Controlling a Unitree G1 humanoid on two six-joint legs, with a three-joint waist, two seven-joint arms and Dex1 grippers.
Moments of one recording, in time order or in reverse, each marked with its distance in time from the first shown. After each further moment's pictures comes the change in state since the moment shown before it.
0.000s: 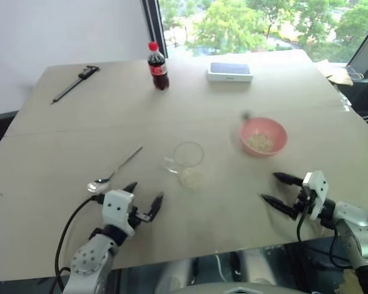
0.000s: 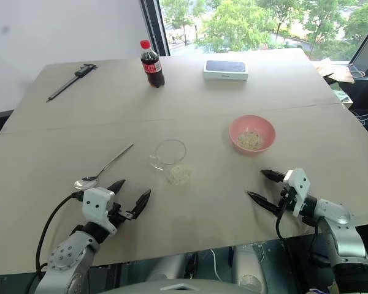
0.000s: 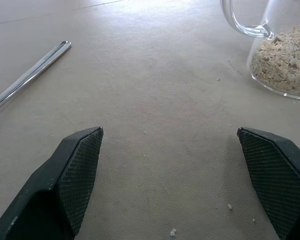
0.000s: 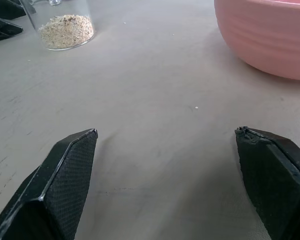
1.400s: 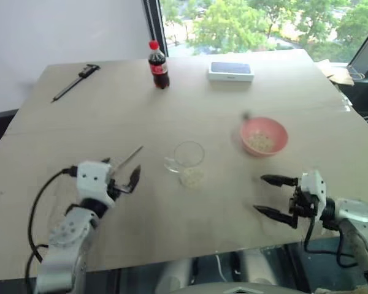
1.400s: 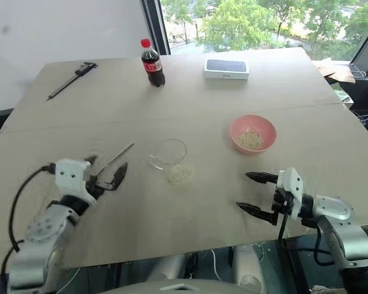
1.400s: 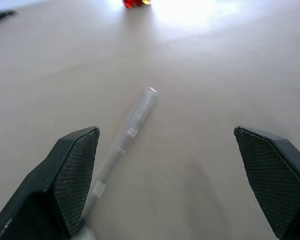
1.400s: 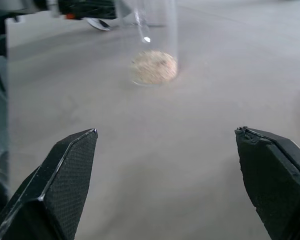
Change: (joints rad) left arm -0.252 0.129 0.214 -0.105 -0.069 0.330 0.114; right arm 0.025 -0.097 0.053 -0.325 0.126 0.166 0.088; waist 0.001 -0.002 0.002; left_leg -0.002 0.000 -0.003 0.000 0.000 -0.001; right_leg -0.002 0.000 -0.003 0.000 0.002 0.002
